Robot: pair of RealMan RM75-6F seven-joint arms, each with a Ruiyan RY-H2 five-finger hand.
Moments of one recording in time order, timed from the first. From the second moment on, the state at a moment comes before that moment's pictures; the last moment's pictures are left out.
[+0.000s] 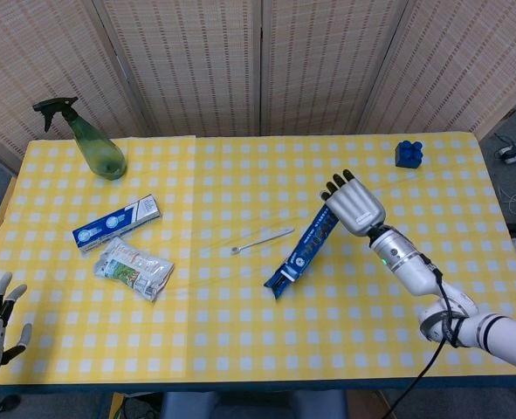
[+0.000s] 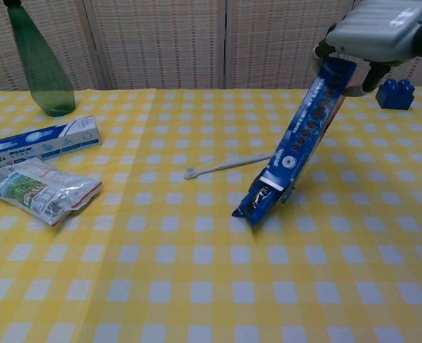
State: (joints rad) left arm 0.00 -1.27 -0.02 -1.37 1.49 1.54 -0.01; right arm 0.83 -1.28 0.17 -1.35 -1.37 0.88 -0.56
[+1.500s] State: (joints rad) left arm 0.00 -1.27 -0.02 -1.37 1.50 1.55 -0.01; right arm 0.81 -1.36 0.21 -1.47 -1.24 0.93 -0.29
